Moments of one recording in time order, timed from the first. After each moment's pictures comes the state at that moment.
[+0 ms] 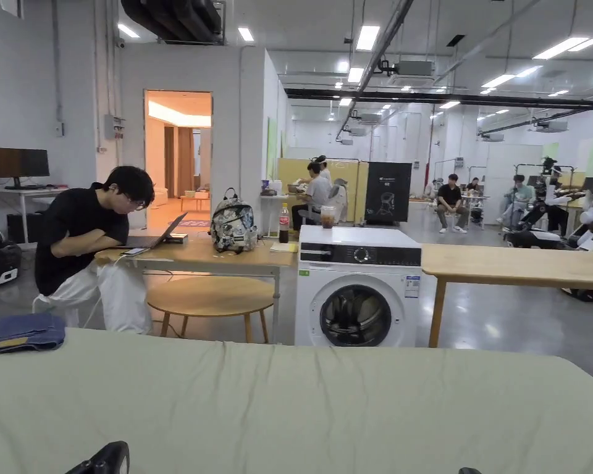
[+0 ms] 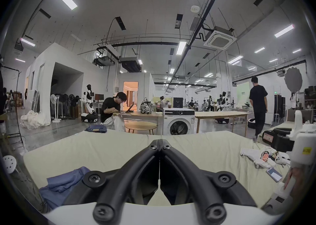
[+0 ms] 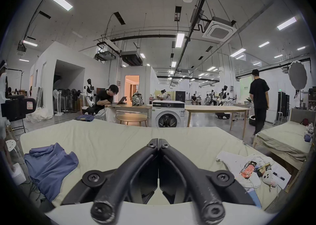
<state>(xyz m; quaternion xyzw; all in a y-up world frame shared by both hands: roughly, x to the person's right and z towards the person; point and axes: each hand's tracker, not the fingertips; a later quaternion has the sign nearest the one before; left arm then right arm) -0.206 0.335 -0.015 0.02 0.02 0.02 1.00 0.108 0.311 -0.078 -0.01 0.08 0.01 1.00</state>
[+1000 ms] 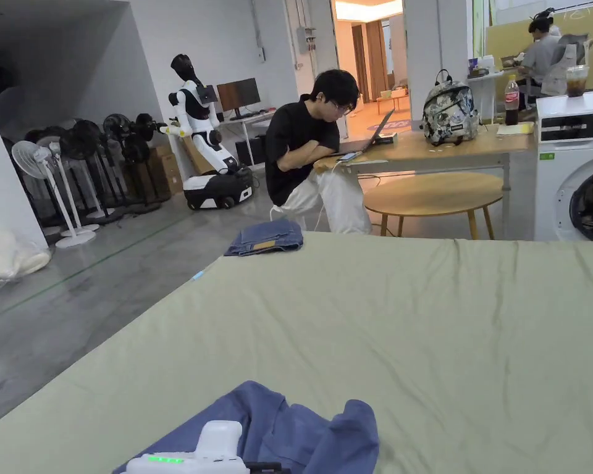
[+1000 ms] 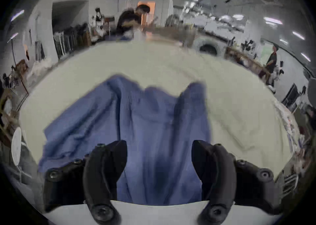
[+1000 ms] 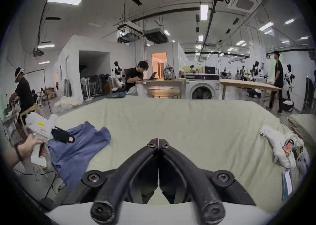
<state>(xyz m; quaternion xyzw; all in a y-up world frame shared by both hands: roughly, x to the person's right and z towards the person) -0.475 0.144 -0.126 -0.42 0.07 0.10 0.90 0.045 0.238 -0.114 -0.15 0.21 0.01 0.97</state>
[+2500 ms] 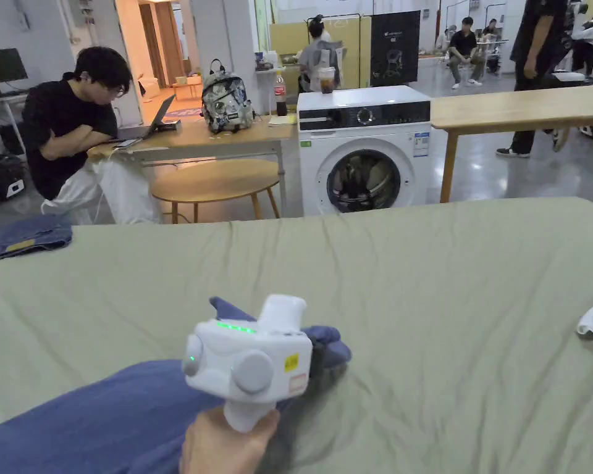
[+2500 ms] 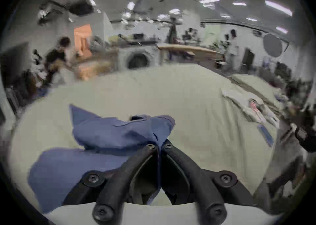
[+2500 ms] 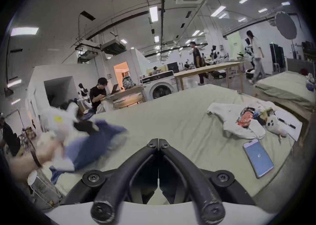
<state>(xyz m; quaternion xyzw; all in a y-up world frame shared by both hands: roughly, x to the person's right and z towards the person) -0.086 0.197 -0.275 -0.34 -0.22 0.01 0.91 0.243 0.233 -0.056 -0.14 0.06 -0.15 0.98</state>
